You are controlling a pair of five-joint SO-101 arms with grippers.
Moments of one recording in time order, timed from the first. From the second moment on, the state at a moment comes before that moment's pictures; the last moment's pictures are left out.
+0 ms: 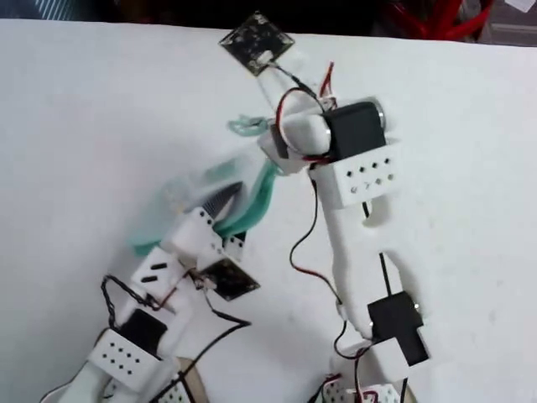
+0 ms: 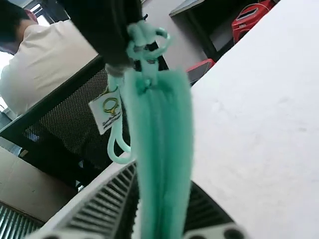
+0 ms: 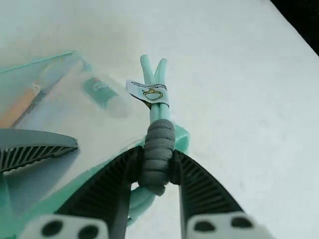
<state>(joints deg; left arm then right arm) 23.7 -82.0 95.8 2.9 -33.3 -22.2 0.2 -32.9 98.0 25.8</state>
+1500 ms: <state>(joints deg) 22.9 -81.7 85.1 17.0 -20.4 -8.1 -1.3 22.2 20.9 25.5</state>
